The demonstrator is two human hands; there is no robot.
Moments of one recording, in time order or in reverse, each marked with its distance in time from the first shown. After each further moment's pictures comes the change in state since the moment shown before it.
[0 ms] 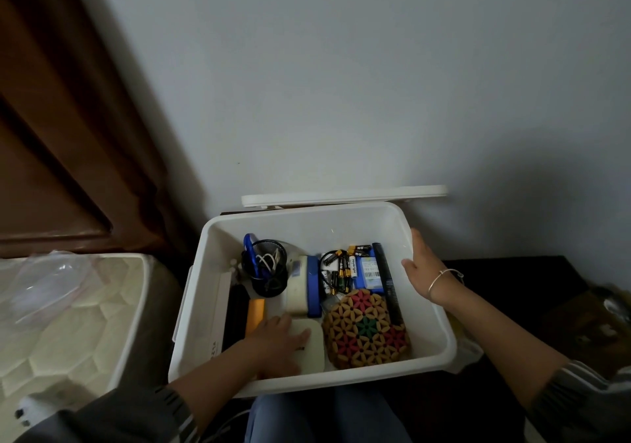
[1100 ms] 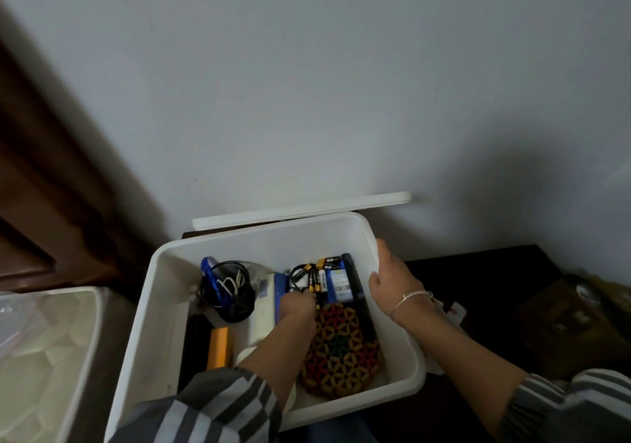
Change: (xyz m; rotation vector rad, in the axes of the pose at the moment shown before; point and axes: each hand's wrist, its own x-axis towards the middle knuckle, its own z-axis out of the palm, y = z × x) left_hand 0.084 0.077 -0.101 -1.611 0.383 -0.685; right_hand -0.003 0.001 0.005 -0.169 0.112 0.085
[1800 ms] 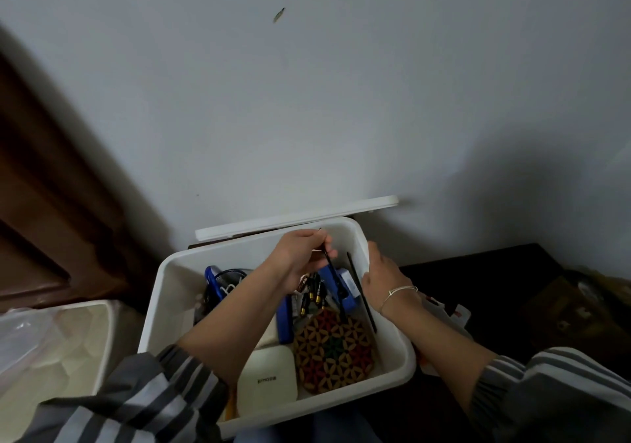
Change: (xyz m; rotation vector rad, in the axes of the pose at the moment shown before) left_hand -0.084 0.089 -0.052 -0.247 -0.434 0.436; right_hand 0.002 0.000 0.001 0.000 -0.017 0.021
